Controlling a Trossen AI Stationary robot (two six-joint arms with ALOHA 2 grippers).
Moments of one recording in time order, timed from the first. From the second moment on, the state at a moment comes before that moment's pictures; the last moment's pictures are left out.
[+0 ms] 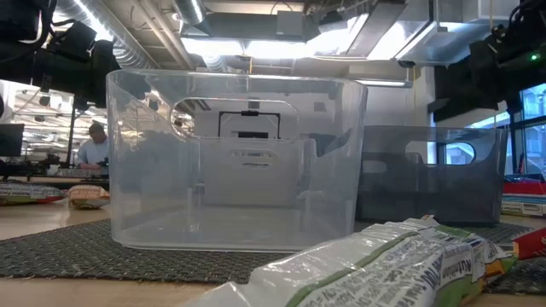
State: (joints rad) left arm 0.01 0.07 0.01 0.09 -0.77 -0.13; right arm -0.09 0.00 0.25 -0.47 0.76 0.36
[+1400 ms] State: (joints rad) left arm 0.01 0.07 0.01 0.15 -0.77 -0.07; right arm -0.09 0.10 0.26 -0.02 0.58 0.07
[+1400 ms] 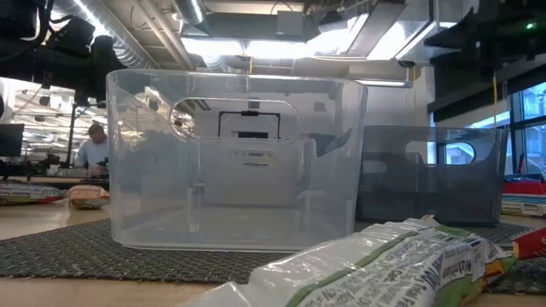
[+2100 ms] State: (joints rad) left arm 0.02 0.07 0.01 0.24 -0.77 -0.03; right arm -0.24 0.70 0.62 -0.77 0.67 0.82
